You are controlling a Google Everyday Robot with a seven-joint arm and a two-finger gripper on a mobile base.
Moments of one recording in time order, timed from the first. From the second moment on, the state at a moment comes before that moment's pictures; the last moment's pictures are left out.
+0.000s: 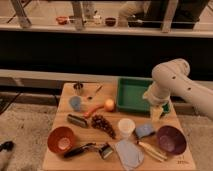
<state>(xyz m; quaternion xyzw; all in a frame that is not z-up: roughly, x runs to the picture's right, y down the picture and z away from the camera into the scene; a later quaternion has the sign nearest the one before) 0.220 0.093 0.699 -0.31 -0.04 -0.06 0.95</state>
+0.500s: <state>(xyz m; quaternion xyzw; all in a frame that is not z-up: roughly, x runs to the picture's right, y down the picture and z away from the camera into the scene) 0.193 0.090 0.702 -0.31 -0.06 -0.09 0.94</state>
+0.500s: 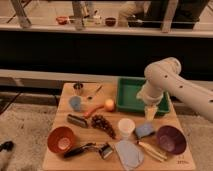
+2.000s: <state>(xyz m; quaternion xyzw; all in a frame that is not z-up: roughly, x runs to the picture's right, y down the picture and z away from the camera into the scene) 0.176 0.162 0.666 -0.30 -0.12 -0.05 0.94</state>
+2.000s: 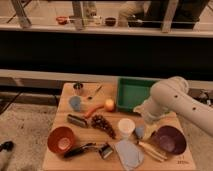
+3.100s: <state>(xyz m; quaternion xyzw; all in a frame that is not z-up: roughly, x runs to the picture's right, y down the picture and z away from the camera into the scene) 0.143 0.190 0.656 -0.31 -0.16 -0.02 0.94</state>
